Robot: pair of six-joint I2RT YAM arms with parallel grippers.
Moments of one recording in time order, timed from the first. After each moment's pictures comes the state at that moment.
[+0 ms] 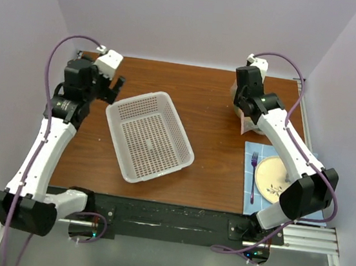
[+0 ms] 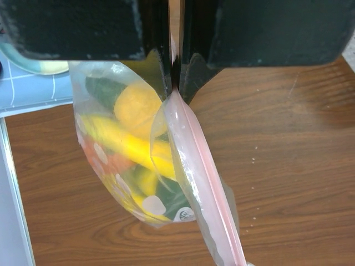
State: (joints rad) left arm -0.16 1.13 1.24 -0.49 -0.04 0.38; right arm 0.42 1.55 1.52 -0.67 0.55 0.32
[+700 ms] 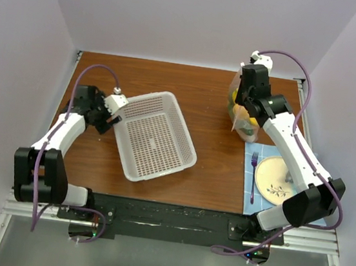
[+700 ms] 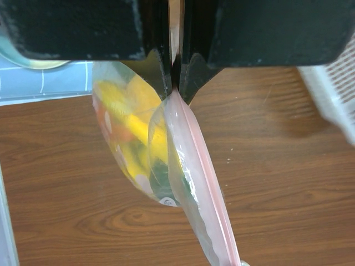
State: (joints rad) left arm 0.08 1.36 0.88 -0.40 0.20 0.87; right arm 0.42 1.49 1.54 -0.69 0.47 0.33
